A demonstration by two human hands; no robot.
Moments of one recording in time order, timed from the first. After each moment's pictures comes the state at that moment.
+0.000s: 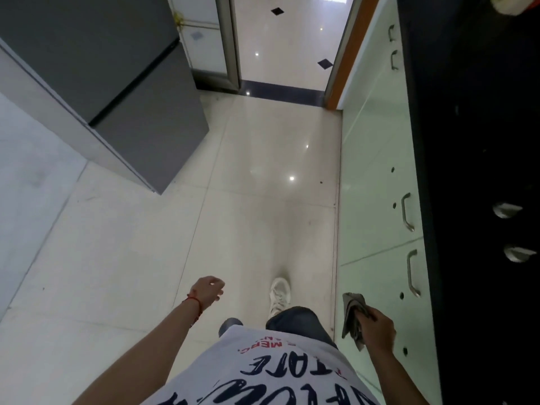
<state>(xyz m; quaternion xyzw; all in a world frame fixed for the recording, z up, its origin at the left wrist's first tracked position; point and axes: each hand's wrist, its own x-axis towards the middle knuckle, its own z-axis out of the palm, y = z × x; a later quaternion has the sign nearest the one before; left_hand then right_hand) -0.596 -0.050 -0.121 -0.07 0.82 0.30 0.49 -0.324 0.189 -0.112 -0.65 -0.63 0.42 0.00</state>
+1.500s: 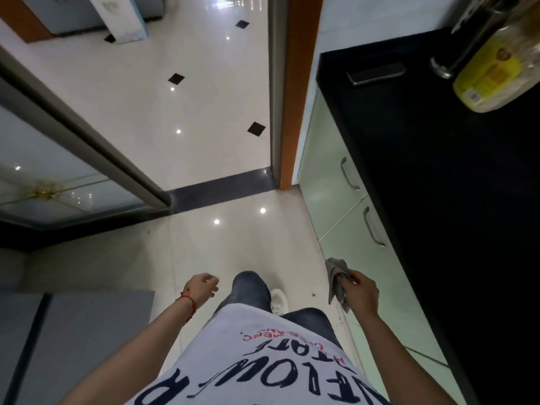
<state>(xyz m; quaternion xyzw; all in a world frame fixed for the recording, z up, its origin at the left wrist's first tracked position) -1.176 0.567 -0.104 0.11 0.84 0.18 0.50 -0.880 0.719 -0.082 -0.71 -0.50 0.49 0.11</state>
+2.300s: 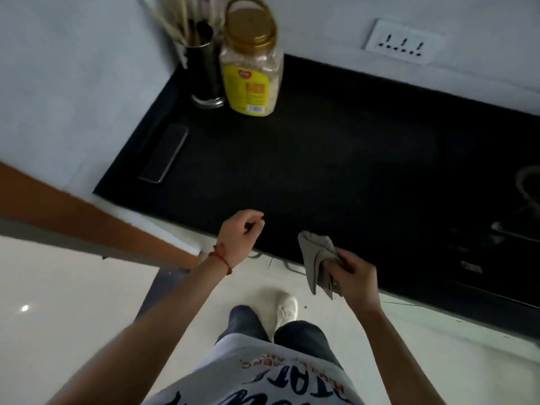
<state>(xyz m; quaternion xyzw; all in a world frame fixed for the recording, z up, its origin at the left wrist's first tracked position) -1.052 1.002 0.001 0.71 0.49 0.14 0.48 -0.893 0.836 0.025 -0.78 -0.21 0.39 0.45</state>
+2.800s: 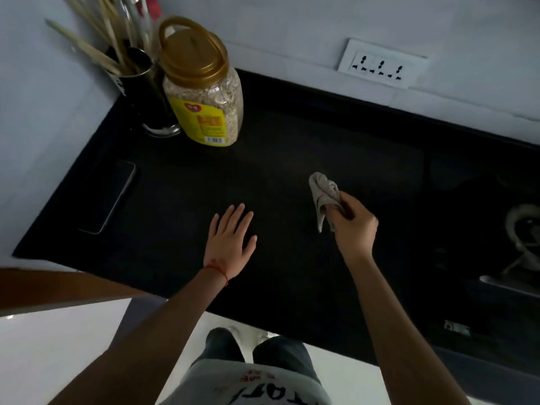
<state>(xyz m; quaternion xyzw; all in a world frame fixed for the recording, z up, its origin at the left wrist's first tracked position) -0.951 1.071 -0.053 0.89 0.43 -0.07 0.16 -0.746 0.977 0.021 -0.82 -0.26 0.23 0.45</state>
